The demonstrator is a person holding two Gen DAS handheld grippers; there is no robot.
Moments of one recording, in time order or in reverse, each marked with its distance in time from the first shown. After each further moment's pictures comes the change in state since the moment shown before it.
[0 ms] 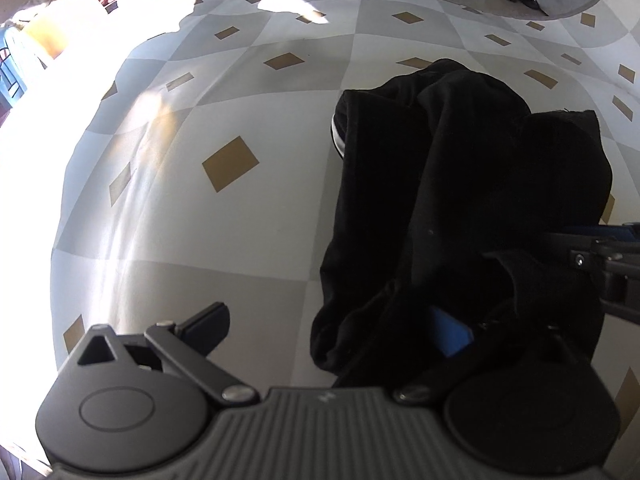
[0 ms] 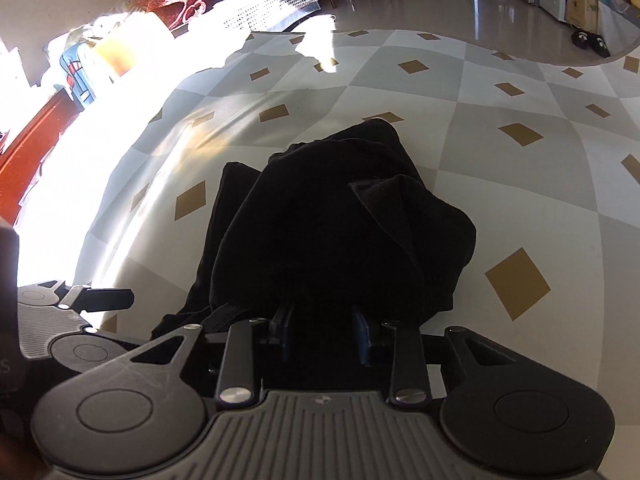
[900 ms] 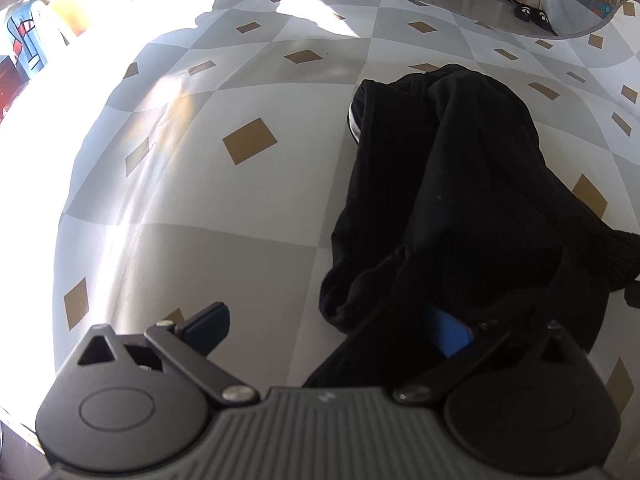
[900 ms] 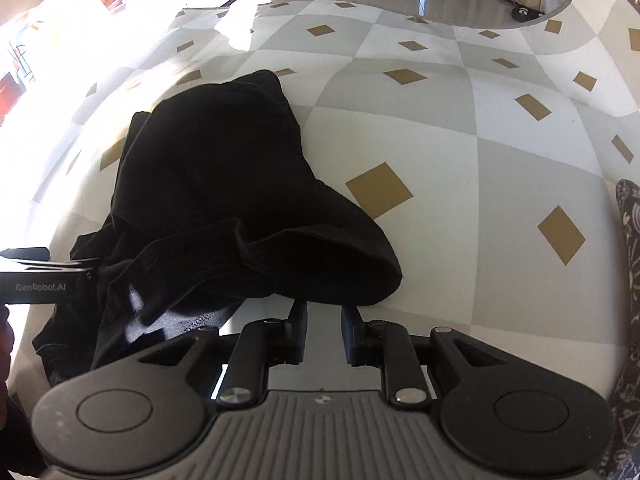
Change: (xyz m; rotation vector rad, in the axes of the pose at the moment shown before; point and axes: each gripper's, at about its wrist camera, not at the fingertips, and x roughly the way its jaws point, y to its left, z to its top) left arm -0.013 0.007 -0.026 -0.068 -0.024 -0.007; right arm -0.057 -0.050 -0.042 0.002 0.019 -0.170
